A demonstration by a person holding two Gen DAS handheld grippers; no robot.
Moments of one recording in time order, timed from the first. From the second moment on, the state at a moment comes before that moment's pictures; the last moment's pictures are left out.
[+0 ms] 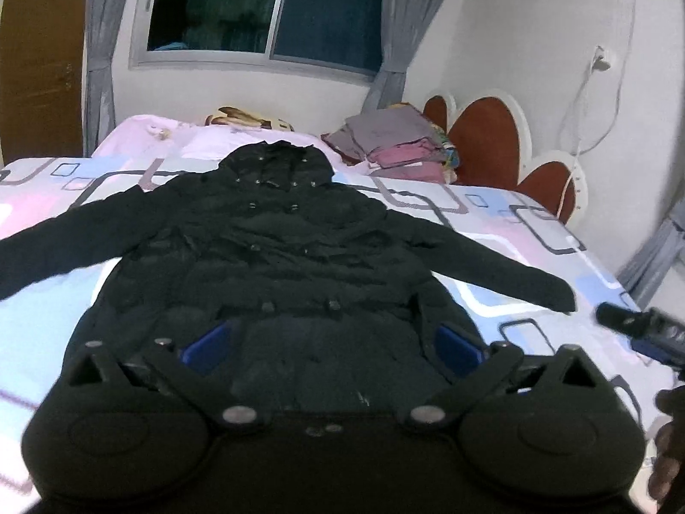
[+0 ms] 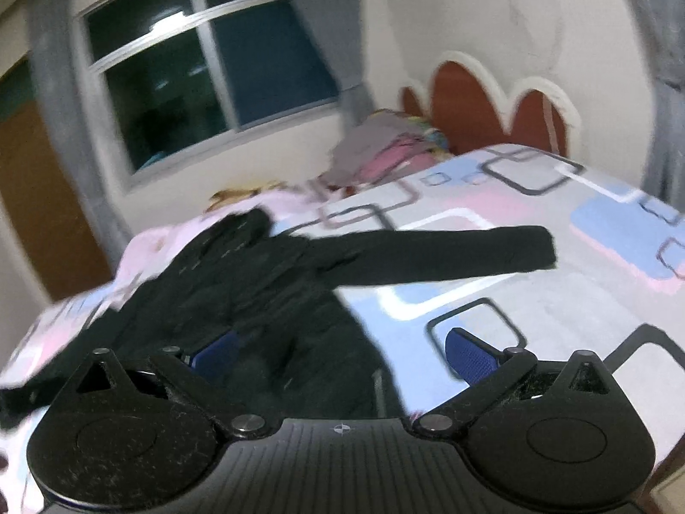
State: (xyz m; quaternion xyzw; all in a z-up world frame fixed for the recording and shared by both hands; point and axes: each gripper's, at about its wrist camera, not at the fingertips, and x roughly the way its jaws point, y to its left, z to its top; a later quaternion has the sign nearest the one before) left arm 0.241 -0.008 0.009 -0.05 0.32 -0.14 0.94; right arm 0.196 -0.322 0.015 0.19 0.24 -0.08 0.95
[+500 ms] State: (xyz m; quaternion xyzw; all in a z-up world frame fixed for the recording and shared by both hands) left arm 0.384 -0.057 -0.037 -0.03 0.32 -0.05 0.94; right arm 0.307 -0.489 -0.055 0.31 0.24 -0.20 0.90
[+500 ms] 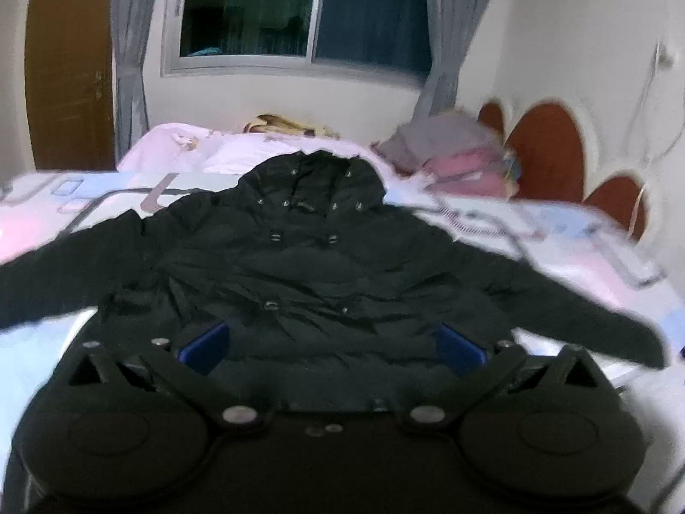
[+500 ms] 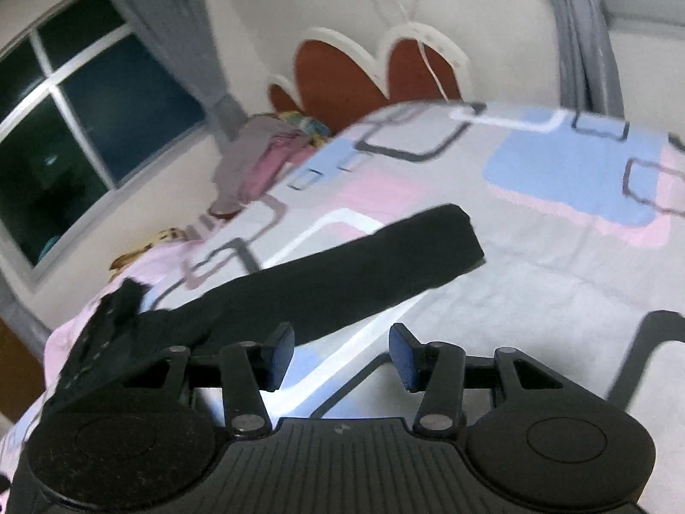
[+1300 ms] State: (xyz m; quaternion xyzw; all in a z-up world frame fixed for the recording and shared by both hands) left arm 0.522 -0.086 -0.085 -0.03 0.39 -0.07 0.92; right arm 0.396 -0.572 -0.139 0.35 0.26 -0.25 0.86
